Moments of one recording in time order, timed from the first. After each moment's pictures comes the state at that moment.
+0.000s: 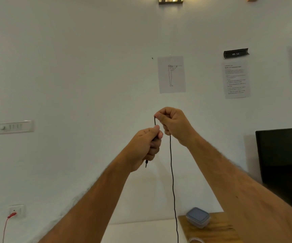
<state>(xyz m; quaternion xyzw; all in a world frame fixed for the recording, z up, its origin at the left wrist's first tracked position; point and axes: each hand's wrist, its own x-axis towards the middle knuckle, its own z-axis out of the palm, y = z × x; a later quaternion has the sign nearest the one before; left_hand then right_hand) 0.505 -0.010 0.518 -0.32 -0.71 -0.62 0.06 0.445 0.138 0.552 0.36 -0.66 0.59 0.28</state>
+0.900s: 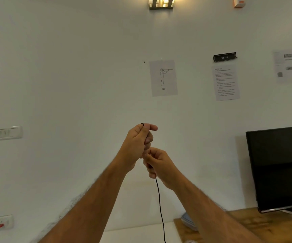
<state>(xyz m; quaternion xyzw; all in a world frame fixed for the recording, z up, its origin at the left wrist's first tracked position) 0.494 0.003 0.522 -0.34 -0.69 -0.61 0.21 0.454 0.114 0.456 0.33 -0.66 0.66 0.13</state>
